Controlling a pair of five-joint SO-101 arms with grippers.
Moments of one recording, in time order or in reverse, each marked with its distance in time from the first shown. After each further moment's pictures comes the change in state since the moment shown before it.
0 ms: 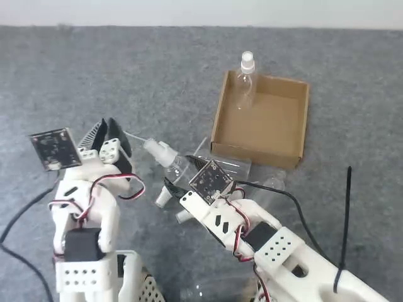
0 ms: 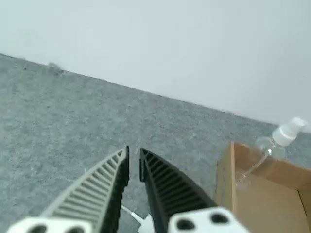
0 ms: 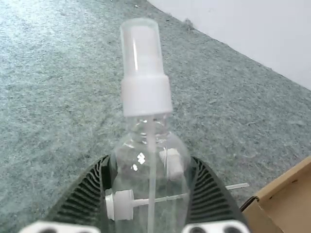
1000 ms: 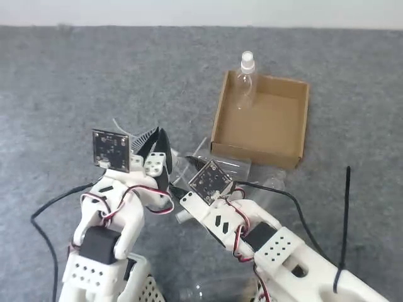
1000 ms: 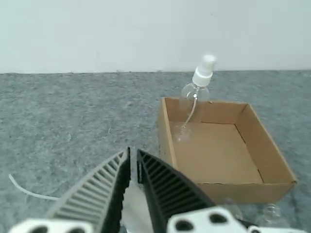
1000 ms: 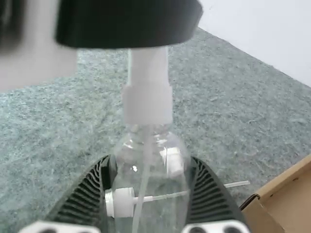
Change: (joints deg) left arm 19.1 -0.2 3.2 0.3 -4.9; right arm 0.1 0.1 0.0 0.0 0.0
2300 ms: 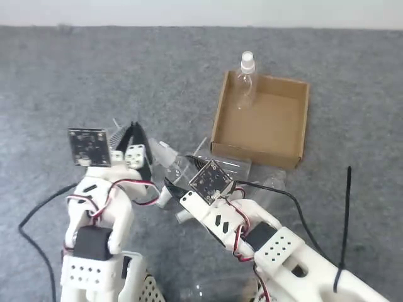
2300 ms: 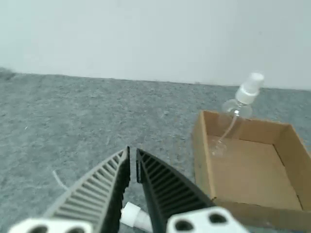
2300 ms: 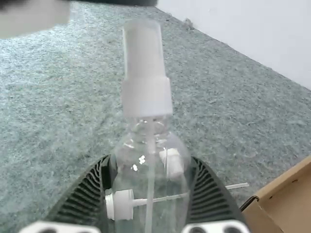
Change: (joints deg) left arm -9.0 0.2 -0.8 -1.0 -1.3; right arm 0.0 0.0 0.0 0.0 0.0
